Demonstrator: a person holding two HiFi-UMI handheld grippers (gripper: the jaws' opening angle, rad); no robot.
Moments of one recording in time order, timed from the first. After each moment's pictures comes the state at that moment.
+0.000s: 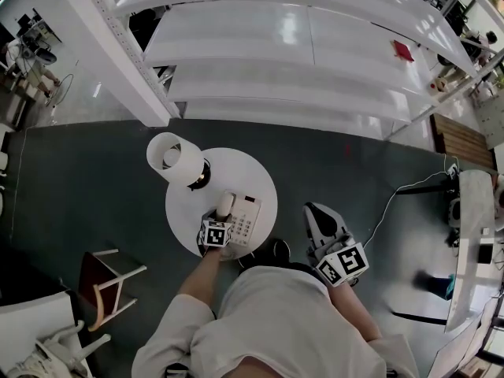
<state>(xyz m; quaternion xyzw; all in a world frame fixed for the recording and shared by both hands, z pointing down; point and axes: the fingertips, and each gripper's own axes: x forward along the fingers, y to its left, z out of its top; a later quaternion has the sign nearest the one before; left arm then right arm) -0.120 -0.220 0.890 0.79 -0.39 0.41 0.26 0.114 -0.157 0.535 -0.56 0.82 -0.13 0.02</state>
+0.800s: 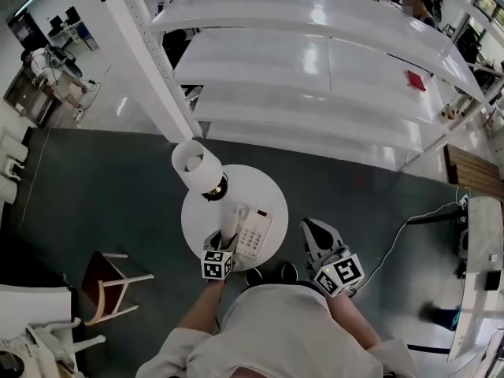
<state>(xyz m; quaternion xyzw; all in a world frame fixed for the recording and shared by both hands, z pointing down) -0.137 -0.177 0.782 0.83 -0.44 0.25 0.22 0.082 -0.142 0.533 -0.51 0.85 -0.12 0.04</state>
